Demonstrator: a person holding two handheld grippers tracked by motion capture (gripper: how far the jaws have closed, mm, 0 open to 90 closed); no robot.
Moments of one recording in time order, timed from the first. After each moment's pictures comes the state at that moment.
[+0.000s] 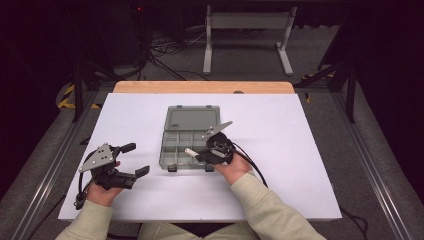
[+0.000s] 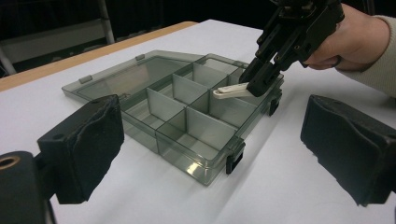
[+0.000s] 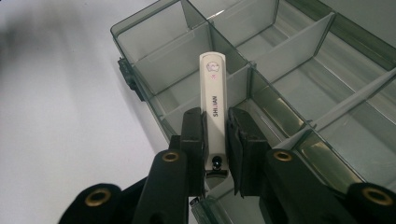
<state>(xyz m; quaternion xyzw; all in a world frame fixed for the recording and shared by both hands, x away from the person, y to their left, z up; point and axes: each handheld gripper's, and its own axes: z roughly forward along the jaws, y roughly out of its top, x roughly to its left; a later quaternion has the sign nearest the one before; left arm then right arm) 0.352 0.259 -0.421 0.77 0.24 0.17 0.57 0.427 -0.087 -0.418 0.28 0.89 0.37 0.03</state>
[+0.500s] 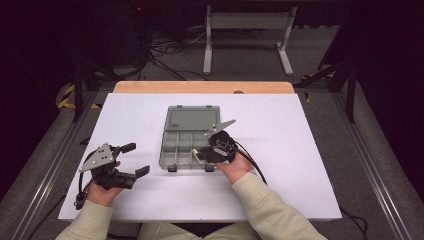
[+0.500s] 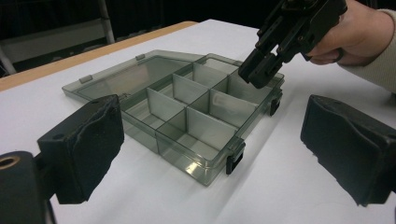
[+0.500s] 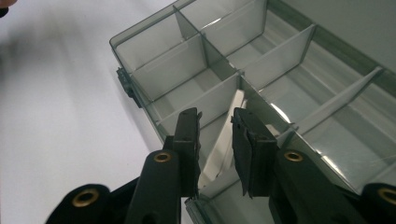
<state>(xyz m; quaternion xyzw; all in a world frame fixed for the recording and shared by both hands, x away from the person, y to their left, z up) 0.353 0.259 -0.421 0.77 0.24 0.17 0.57 0.427 -0.093 -0.411 0.29 0.88 0.38 0.04</state>
